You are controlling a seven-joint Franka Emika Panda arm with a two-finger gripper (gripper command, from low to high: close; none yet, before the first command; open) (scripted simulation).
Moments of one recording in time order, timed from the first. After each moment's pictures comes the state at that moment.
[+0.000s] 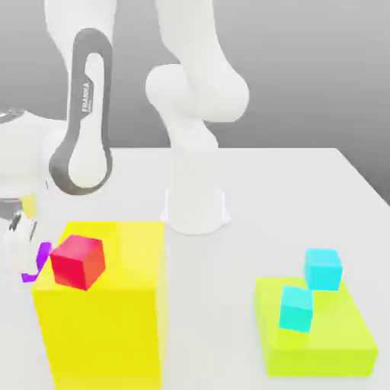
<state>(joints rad) -0.62 0.11 -0.21 -2.69 0.08 2.80 1.23</state>
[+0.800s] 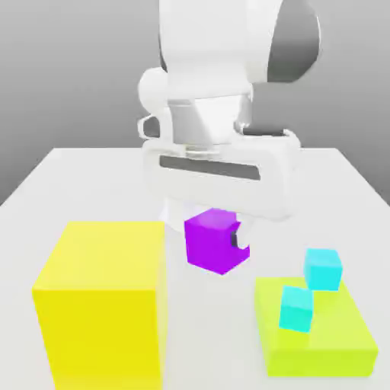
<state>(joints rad) -0.10 -0.18 0.30 -2.46 0.16 2.41 1.43</state>
